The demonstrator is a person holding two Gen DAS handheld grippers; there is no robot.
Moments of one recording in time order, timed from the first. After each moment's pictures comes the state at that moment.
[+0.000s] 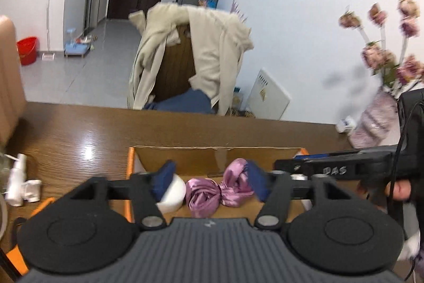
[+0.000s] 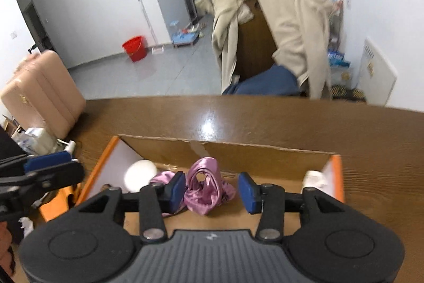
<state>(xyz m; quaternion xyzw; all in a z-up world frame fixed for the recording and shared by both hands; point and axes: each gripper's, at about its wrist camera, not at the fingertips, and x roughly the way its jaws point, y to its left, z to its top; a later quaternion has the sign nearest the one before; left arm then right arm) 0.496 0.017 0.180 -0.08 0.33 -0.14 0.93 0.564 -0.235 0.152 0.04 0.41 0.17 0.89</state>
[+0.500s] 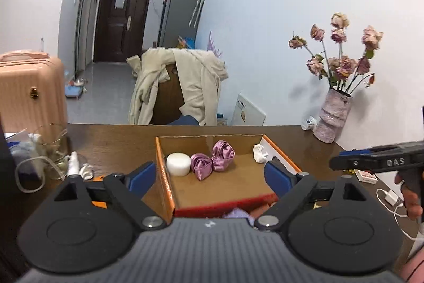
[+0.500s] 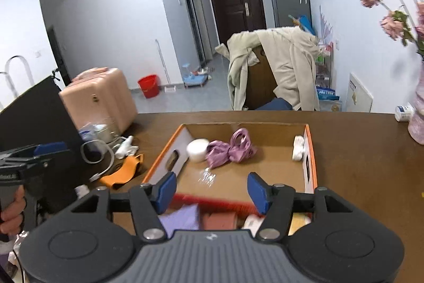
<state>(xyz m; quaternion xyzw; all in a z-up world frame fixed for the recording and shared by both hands) 0.280 0.076 0.222 -0.05 0.23 -0.17 0.96 0.300 -0.254 0.220 0.06 0.31 0.18 0.93</state>
